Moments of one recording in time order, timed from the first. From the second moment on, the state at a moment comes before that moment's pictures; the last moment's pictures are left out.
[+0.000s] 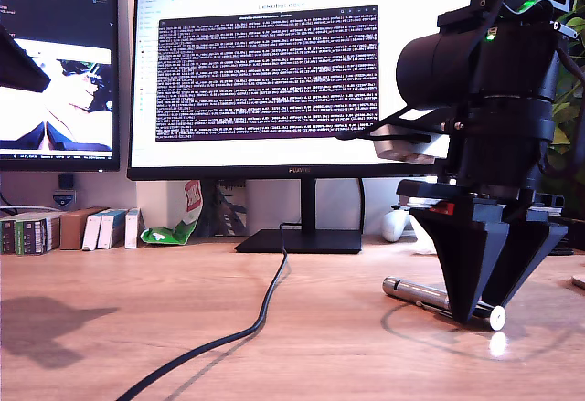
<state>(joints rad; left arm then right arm) -0.11 0.81 0.60 -0.37 0.64 0.11 0.50 1.69 1.01 -0.76 -0.08 -0.05</state>
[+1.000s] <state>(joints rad) -0.11 1.05 0.60 0.38 1.10 -0.31 0.57 1.39 1.24 -0.52 -0.48 -0.07</state>
